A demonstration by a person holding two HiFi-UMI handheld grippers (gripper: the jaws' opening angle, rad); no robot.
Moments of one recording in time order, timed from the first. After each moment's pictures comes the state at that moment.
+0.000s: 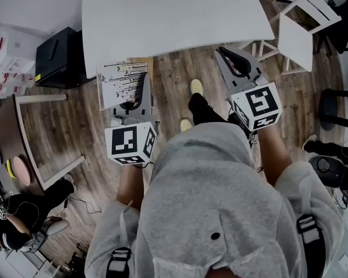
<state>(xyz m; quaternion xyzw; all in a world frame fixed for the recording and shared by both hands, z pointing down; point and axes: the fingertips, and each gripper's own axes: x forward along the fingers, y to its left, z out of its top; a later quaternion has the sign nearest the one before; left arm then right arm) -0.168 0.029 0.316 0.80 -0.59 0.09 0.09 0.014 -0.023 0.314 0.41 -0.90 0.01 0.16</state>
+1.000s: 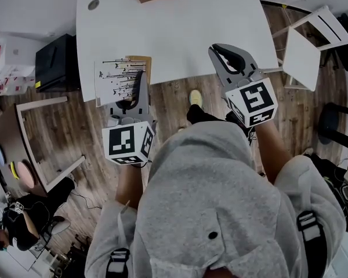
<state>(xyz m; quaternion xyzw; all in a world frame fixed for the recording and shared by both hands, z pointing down) -0.155 -0.117 0.314 0.78 -0.61 0.11 0.11 0.015 -0.180 0.327 0.37 -0.92 0.03 0.16</state>
